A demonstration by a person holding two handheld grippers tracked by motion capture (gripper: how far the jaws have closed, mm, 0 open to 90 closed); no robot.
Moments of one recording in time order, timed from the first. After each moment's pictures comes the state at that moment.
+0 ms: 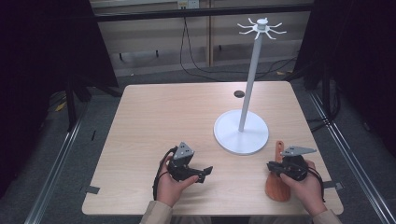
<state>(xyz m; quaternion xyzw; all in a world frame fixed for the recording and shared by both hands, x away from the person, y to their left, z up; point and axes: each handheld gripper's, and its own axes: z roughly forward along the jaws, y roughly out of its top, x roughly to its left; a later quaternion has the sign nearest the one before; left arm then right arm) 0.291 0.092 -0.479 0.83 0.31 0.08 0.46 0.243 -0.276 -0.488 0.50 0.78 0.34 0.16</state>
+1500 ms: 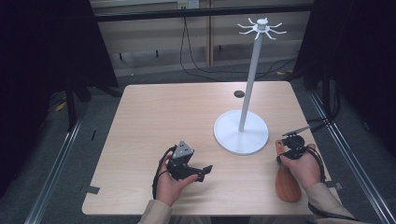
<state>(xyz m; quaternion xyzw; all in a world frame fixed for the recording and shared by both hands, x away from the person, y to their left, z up) 0.293 0.094 -0.478 0.82 0.31 0.08 0.47 0.297 -0.287 -0.474 0.67 0.72 0.13 0.11</state>
